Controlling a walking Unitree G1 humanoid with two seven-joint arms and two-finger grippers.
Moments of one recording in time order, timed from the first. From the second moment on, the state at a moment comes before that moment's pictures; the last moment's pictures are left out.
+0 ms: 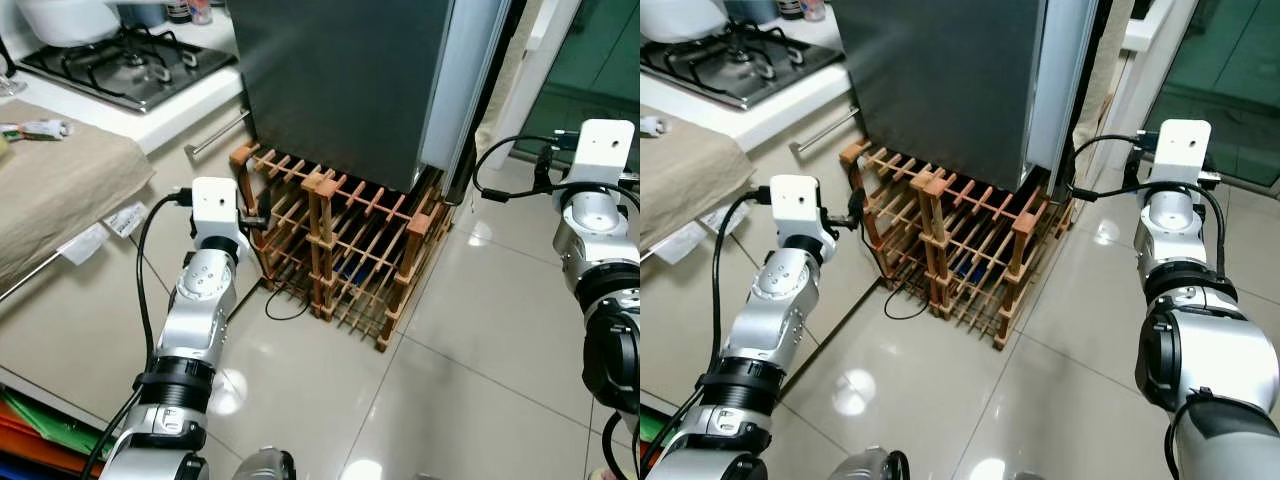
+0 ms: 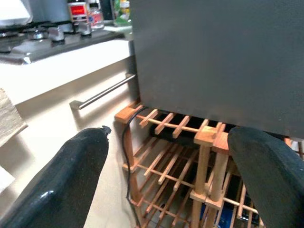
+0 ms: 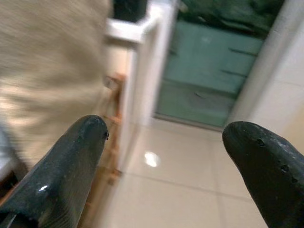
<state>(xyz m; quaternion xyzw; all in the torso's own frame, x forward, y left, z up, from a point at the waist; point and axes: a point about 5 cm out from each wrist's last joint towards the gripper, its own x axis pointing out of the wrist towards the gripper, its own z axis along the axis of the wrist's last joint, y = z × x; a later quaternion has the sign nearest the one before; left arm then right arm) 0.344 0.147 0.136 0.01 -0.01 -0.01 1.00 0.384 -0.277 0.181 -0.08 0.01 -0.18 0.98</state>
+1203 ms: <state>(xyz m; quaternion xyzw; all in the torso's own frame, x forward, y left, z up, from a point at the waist) 0.361 0.132 0.153 -0.04 -0.04 -0.04 1.00 0.321 -0.174 0.159 -0.03 -0.15 -0.05 0.99</state>
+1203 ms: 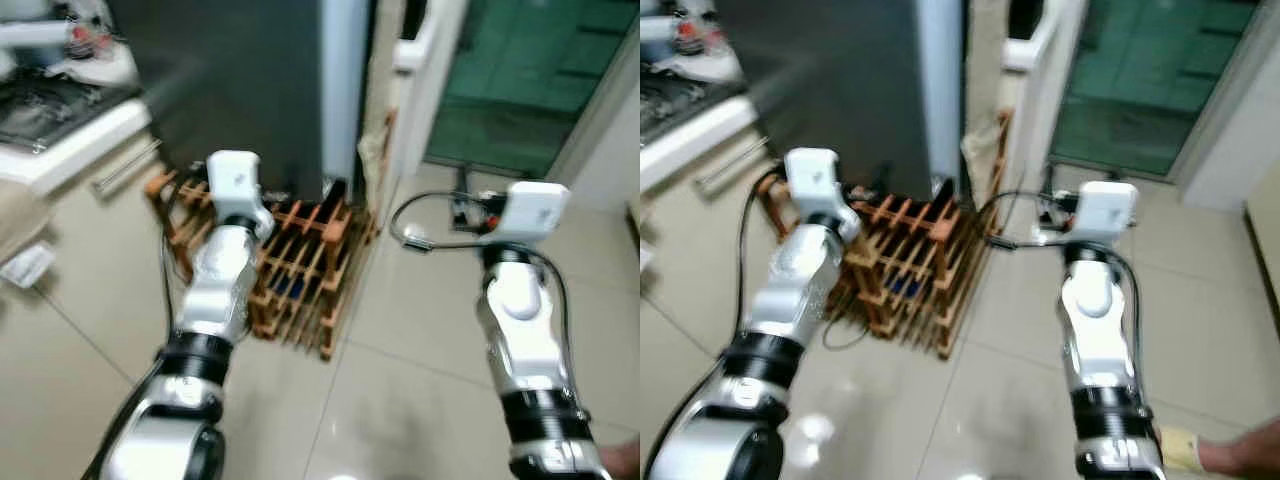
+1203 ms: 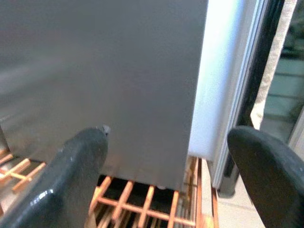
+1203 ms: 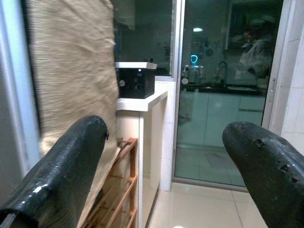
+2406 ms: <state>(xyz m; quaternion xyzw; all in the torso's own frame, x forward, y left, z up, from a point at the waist) 0.356 0.107 0.167 -0.05 -0.07 -0.08 0.99 0.317 -0.188 0.138 -0.04 -0.08 -0.05 0.99</state>
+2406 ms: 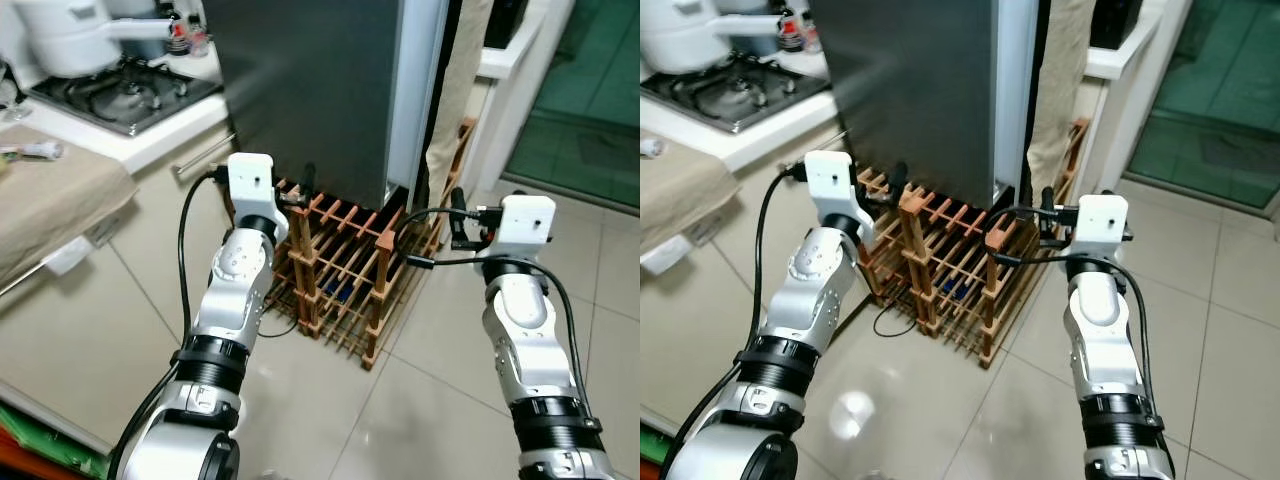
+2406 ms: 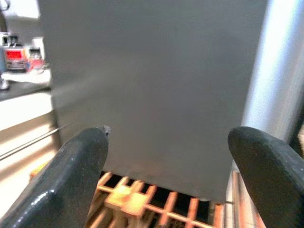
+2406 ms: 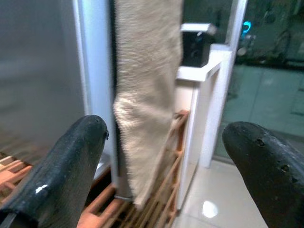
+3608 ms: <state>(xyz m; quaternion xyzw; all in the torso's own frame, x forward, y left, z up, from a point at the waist) 0.331 0.122 0.168 0.00 -0.05 -0.10 0.99 0.382 -0.159 0.154 -0.09 -0.02 0.04 1.00</state>
